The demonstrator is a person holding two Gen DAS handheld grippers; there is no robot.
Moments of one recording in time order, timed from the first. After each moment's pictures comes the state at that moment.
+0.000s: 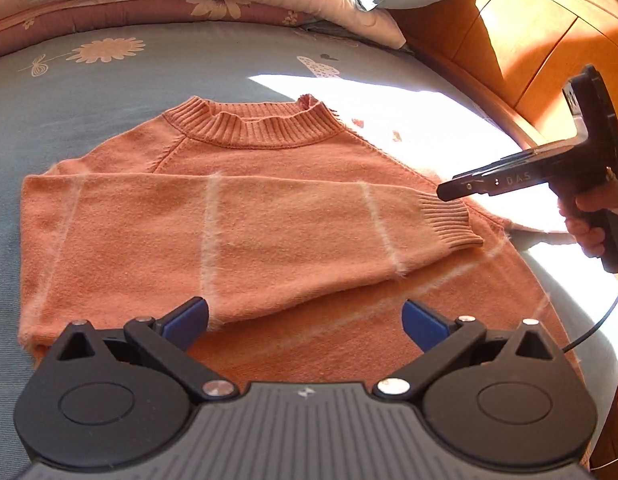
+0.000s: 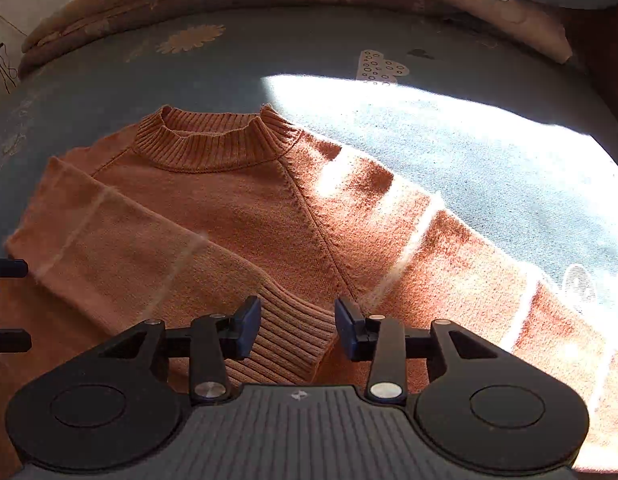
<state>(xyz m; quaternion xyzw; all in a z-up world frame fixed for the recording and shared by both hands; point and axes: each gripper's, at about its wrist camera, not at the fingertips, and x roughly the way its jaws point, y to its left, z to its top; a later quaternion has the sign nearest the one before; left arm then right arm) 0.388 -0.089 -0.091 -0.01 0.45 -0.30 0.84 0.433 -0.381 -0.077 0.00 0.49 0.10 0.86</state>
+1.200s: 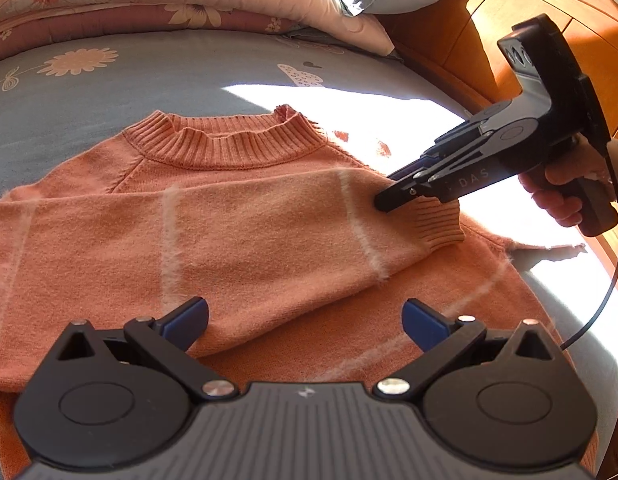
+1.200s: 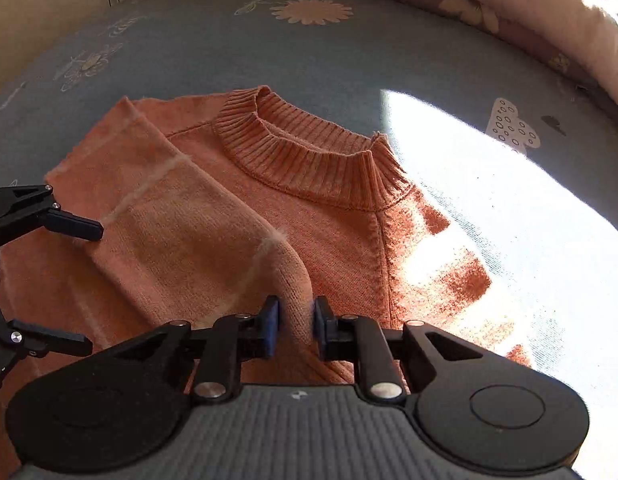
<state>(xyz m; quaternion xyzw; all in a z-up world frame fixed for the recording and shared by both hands) 0.410 -0.113 -0.100 -0.01 0.43 -0.30 0.85 0.494 -0.349 -0.083 -0.09 0.52 0.22 0.82</state>
